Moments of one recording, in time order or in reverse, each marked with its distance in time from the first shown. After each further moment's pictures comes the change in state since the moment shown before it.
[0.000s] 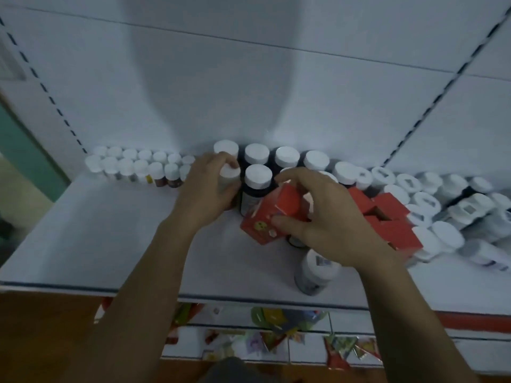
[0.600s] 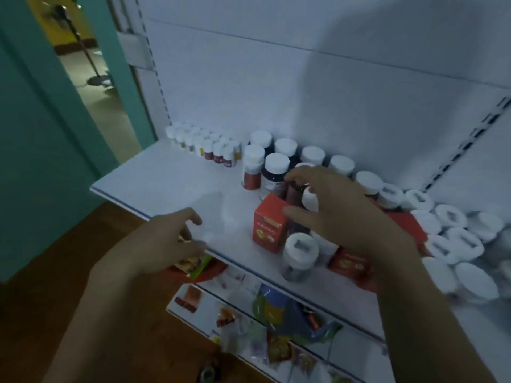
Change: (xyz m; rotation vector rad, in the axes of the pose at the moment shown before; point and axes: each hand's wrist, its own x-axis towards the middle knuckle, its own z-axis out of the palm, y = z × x) left_hand -0.178 0.077 -0.036 0.231 -0.269 -0.632; right_hand -0.002 0.053 -0.034 -0.094 -0.236 -0.362
